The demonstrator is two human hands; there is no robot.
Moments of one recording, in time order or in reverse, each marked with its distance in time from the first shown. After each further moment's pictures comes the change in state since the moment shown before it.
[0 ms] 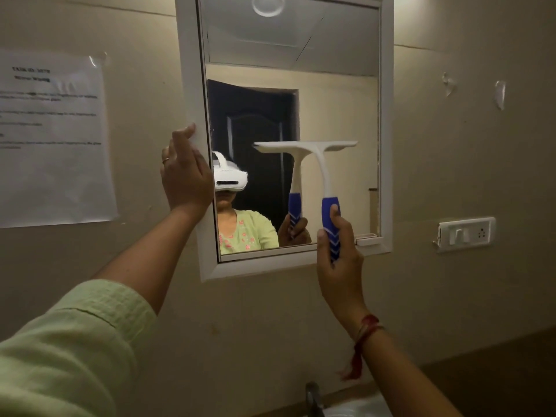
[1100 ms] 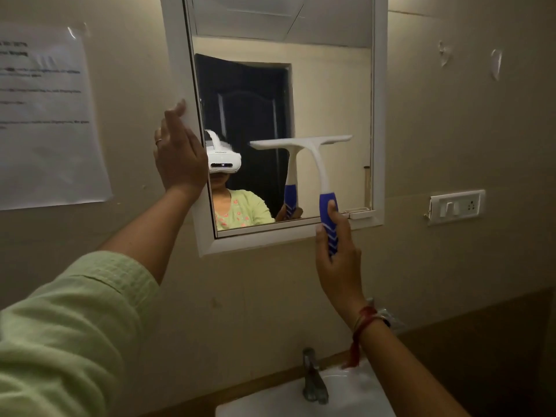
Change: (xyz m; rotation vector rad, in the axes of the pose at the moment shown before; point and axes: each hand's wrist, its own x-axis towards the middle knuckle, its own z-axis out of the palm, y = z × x) left_hand -0.006 0.000 -0.001 -0.024 -0.024 -0.020; right_hand -0.031 0.000 -0.014 -0.059 -0.011 0.062
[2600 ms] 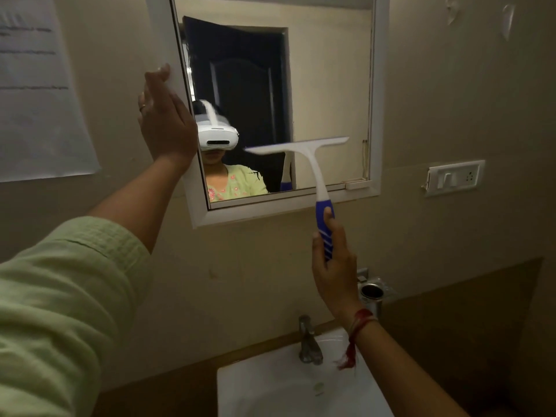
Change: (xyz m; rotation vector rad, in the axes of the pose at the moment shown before) left_hand -0.001 -0.002 0.002 0.021 -0.004 -0.007; right_hand -0.055 0.014 -0.009 -0.120 -0.049 0.048
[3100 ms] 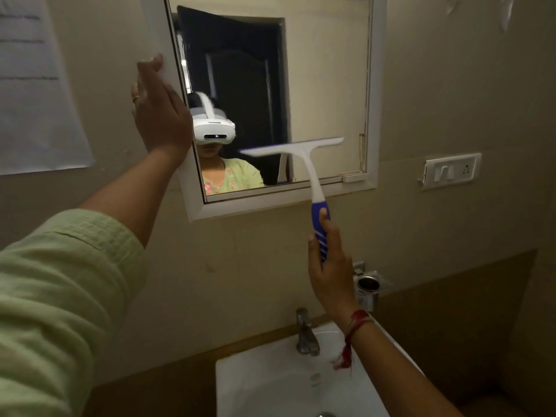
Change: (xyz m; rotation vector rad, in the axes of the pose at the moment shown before) left_hand -0.001 0.001 0.001 -0.003 0.011 -0.026; right_hand -0.013 0.002 -0.001 -0.035 -0.031 0.025
